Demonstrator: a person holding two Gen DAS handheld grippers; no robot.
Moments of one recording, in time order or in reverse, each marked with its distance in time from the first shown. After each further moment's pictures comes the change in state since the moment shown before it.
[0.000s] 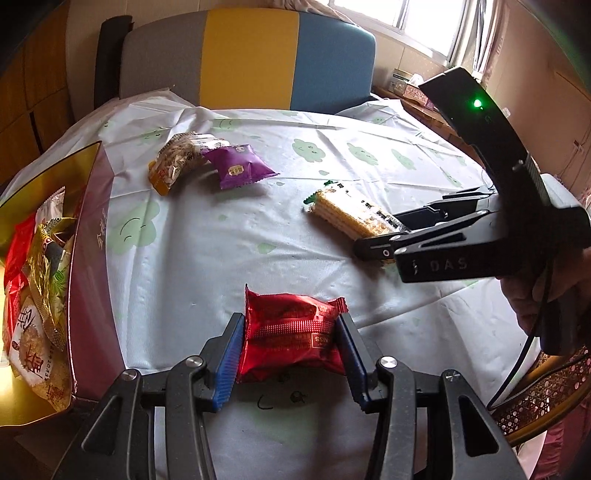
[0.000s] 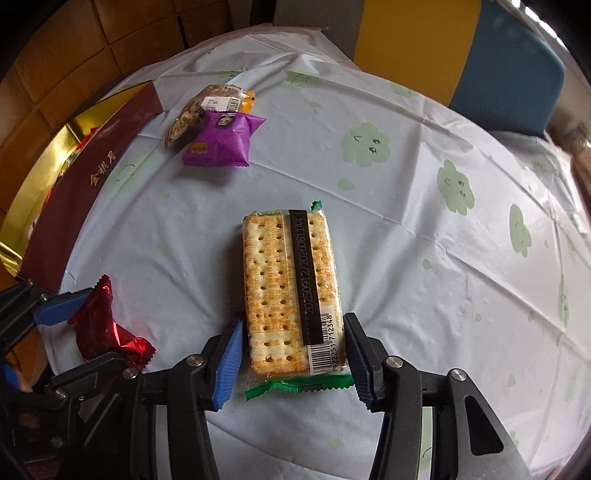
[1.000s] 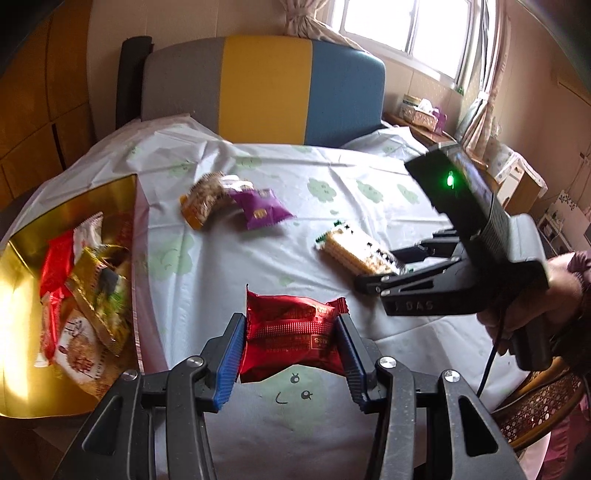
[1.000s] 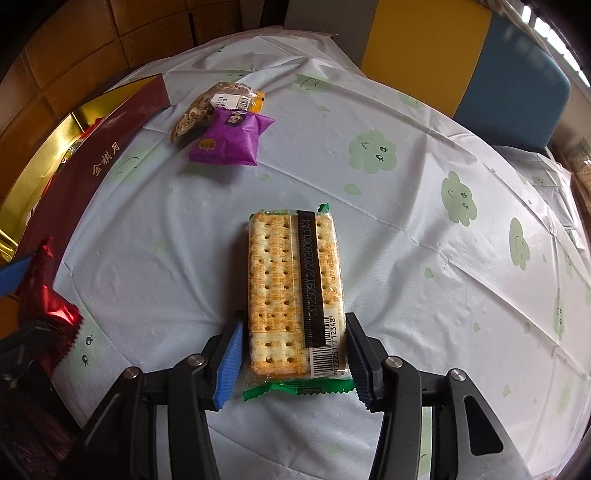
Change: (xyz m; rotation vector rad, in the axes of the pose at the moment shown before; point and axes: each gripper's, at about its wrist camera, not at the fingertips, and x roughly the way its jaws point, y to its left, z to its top) left arm -0.050 0.004 0.006 -0.027 -0.106 0.052; right arm 0.001 -0.001 -0.002 -0.030 -0.017 -0.006
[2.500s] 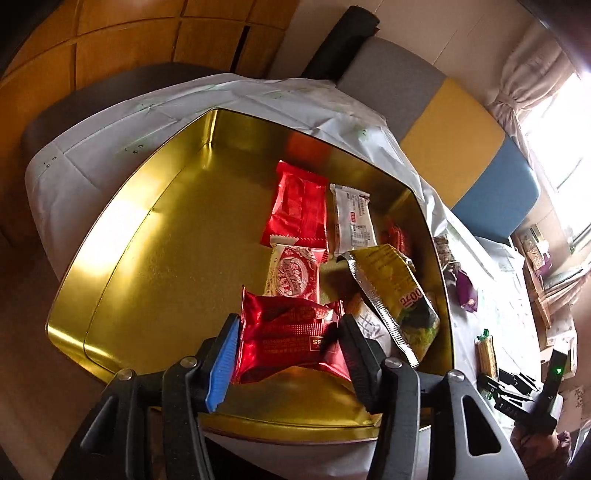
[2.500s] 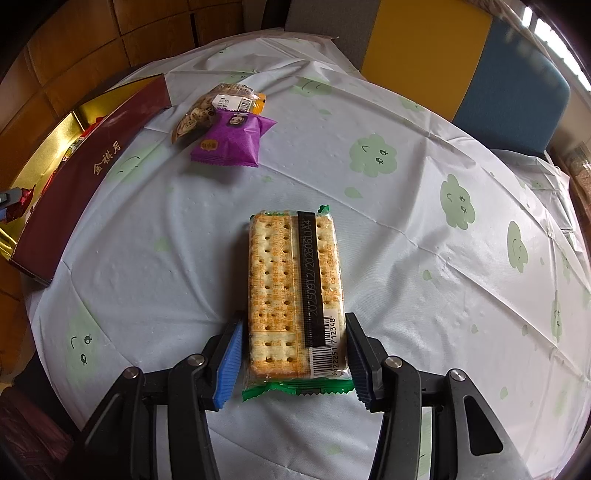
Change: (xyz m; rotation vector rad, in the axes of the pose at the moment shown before) left arm -0.049 0.221 -0.039 -0.646 0.023 0.193; right arm -0.001 0.000 -0.001 0.000 -0.004 -0.003
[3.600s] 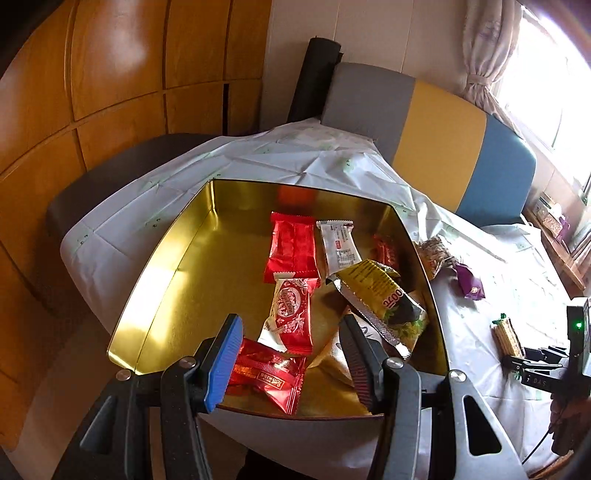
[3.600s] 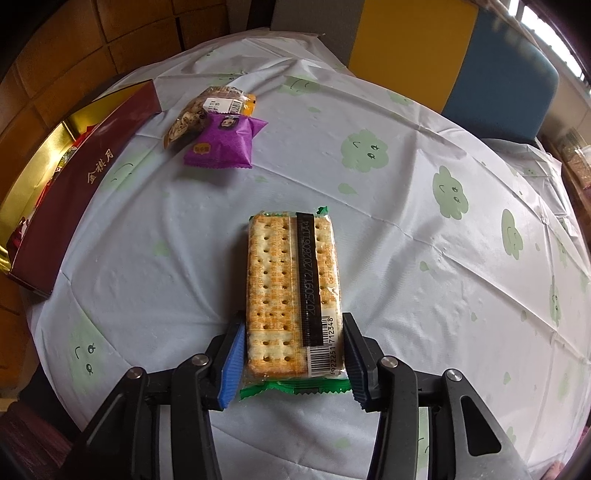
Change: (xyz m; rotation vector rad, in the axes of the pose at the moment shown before) left arm -0.048 -0.037 -0.018 0.194 -0.185 0.145; right arm -0.002 0.001 0.001 0.076 0.012 -0.024
